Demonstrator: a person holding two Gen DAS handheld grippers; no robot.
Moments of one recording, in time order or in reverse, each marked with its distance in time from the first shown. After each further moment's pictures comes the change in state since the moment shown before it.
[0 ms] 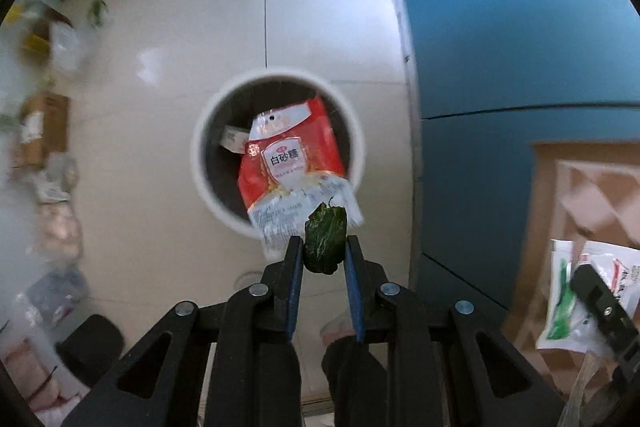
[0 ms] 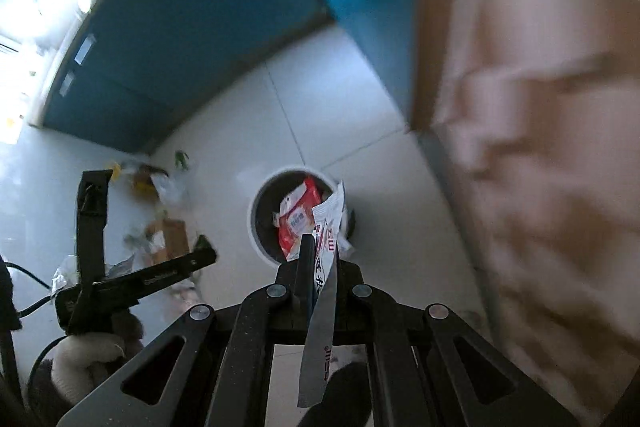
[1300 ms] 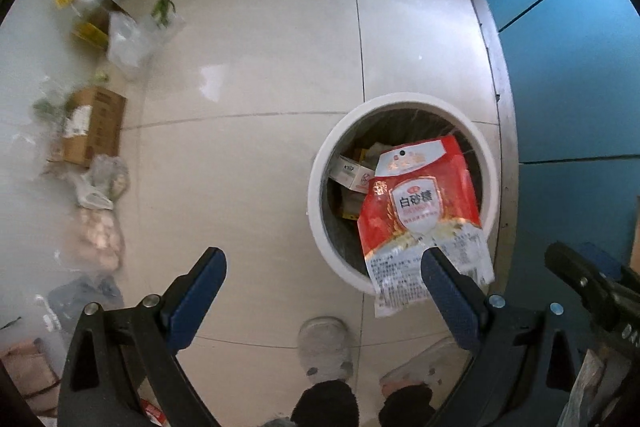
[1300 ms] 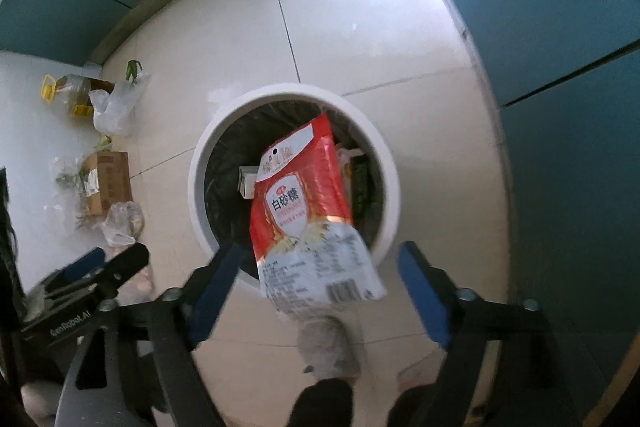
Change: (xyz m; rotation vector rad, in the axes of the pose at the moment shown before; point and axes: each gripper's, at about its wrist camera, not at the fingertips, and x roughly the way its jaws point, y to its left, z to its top) left arm 0.020 0.103 -0.007 -0.079 -0.163 0.211; right arm 0.267 0.048 0.010 -0.171 0.235 -0.130
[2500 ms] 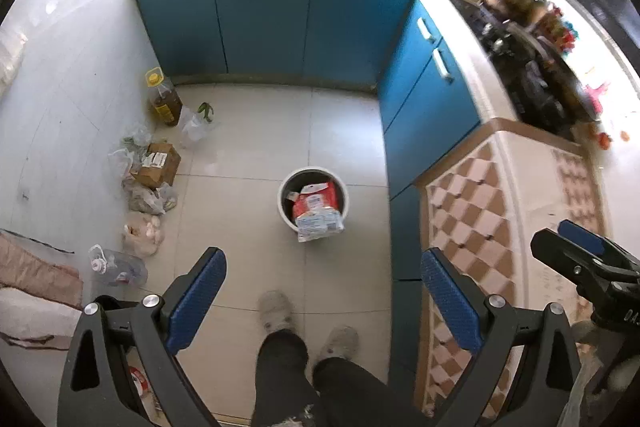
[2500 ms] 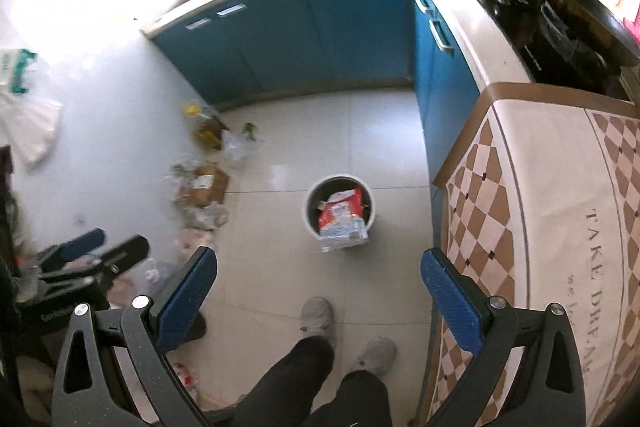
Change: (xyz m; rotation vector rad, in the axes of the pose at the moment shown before) left arm -0.496 -0.054 -0.266 -0.042 -0.399 -0.125; right arm -0.587 -0.001 -0.276 -0.290 -0.390 0.117
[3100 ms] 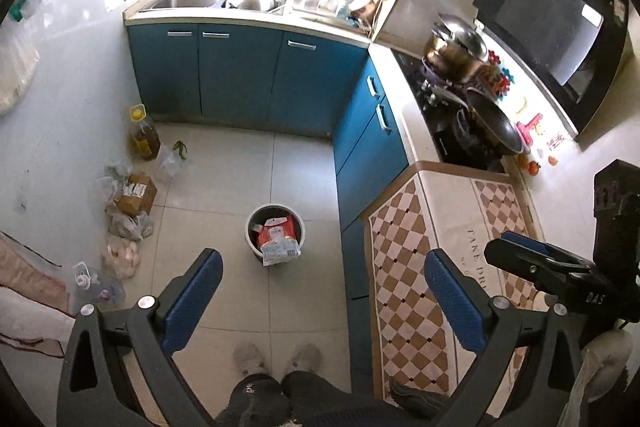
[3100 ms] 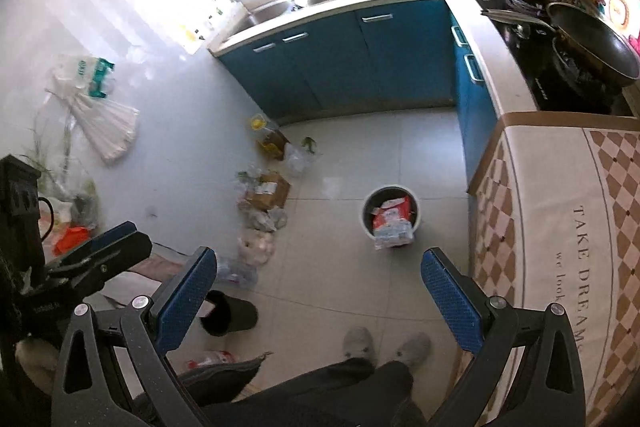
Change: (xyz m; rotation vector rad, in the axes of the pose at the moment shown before) left arm -0.147 0.006 -0.024 -0.010 -0.165 -0.160; right arm -0.153 0.044 -0.031 -0.035 -0.055 0.174
